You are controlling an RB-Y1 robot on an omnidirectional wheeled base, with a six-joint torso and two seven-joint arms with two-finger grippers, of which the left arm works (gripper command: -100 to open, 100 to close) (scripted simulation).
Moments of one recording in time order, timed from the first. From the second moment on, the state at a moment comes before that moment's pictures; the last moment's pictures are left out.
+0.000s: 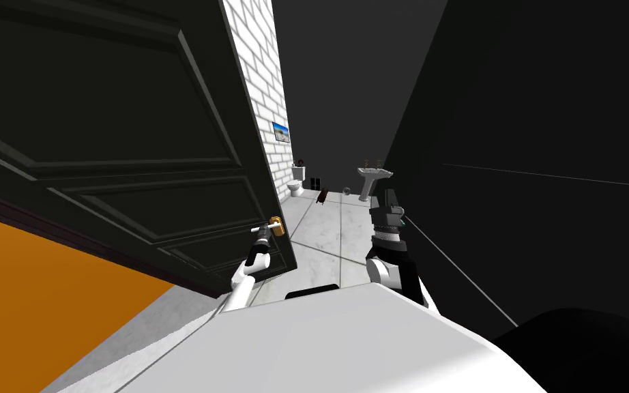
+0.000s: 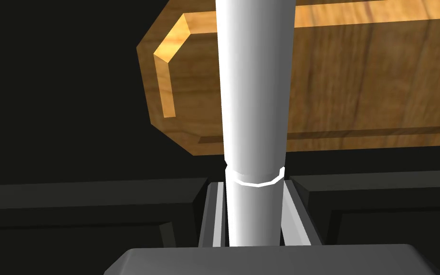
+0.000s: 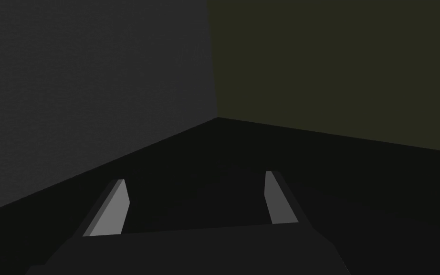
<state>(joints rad) -0.18 0.10 0.17 -1.06 0.09 -0.31 -0.01</state>
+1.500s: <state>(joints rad) -0.18 0.12 0.31 -1.04 0.11 -0.31 -0.04</state>
